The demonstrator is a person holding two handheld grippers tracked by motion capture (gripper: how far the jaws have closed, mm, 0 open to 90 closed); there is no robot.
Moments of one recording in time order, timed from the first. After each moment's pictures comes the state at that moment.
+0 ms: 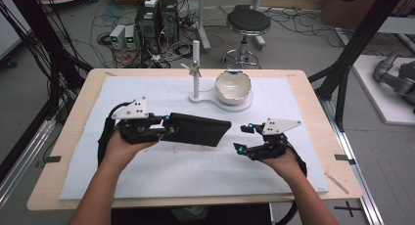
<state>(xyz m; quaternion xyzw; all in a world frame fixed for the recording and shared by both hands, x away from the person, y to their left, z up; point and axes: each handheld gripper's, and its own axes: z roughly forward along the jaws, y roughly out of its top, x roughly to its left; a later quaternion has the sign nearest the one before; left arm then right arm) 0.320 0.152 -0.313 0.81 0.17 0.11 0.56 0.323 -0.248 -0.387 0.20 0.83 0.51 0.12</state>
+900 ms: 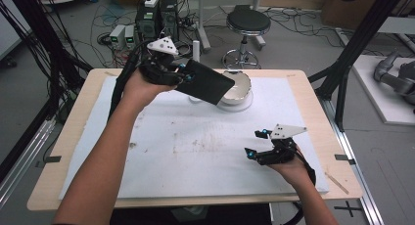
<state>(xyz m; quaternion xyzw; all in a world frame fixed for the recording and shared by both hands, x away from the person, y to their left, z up) 0.412 0.097 -0.215 0.85 0.19 0.17 0.46 0.317 -0.276 -0.408 0.27 0.84 0.45 0.14</state>
